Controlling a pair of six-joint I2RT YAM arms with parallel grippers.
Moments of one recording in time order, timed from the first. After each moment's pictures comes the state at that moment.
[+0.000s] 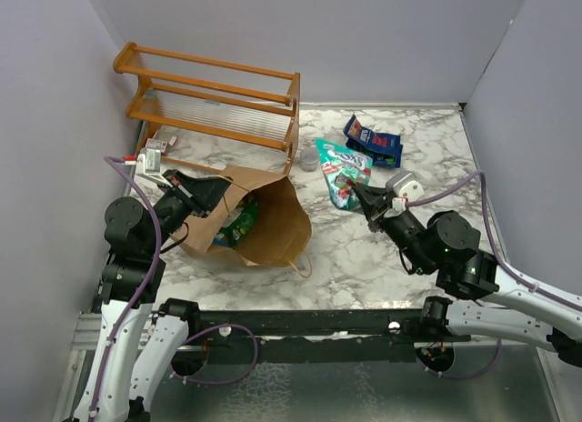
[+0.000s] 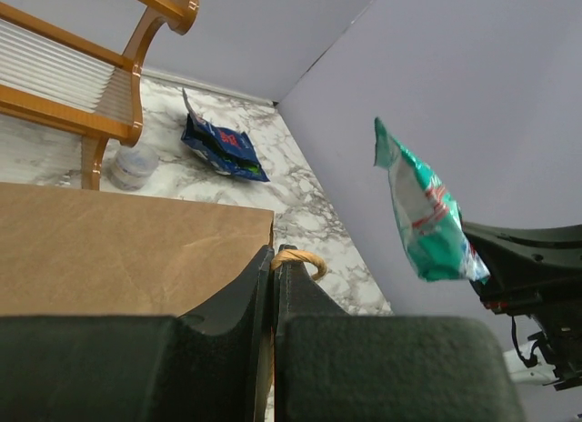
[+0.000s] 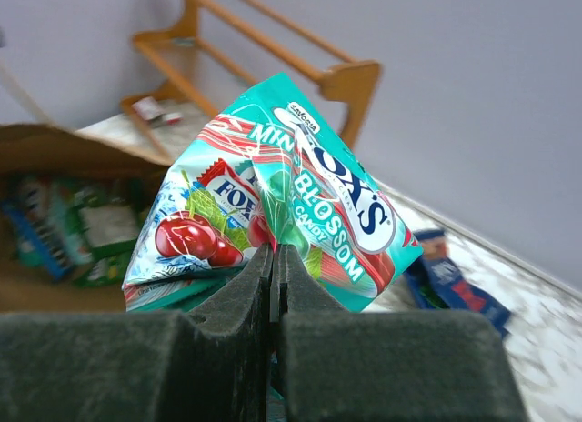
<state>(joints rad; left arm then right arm) -0.16 0.56 0.85 -0.22 0.44 -0.76 1.16 0.73 0.84 0.00 0.47 -0.26</state>
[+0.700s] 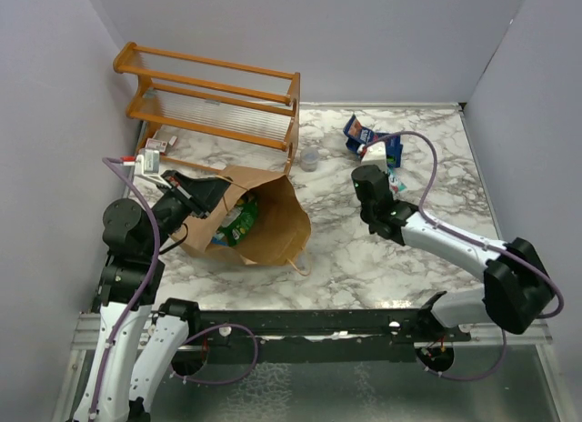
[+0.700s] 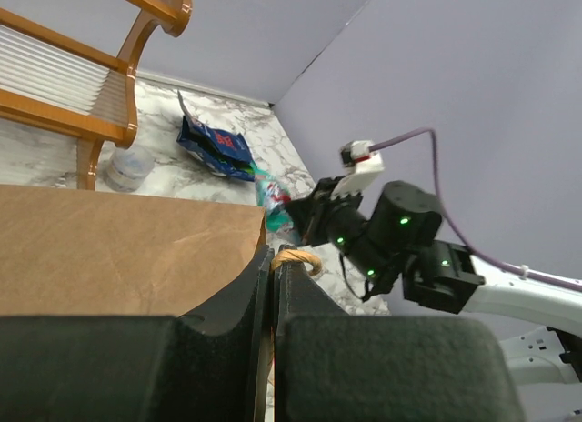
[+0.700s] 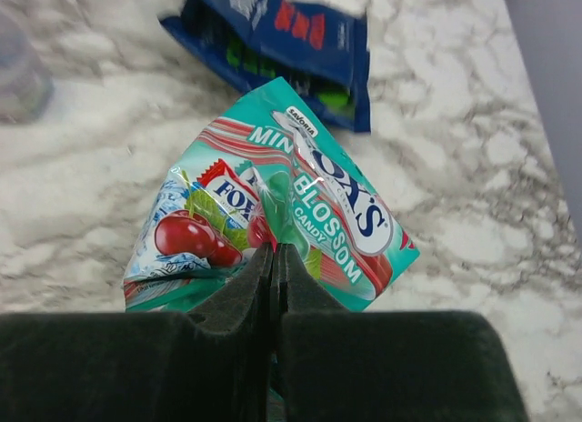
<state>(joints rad) -0.16 0.56 0.86 -0.22 0.45 -0.77 0.68 1.32 0.85 0.03 0.79 0.06</state>
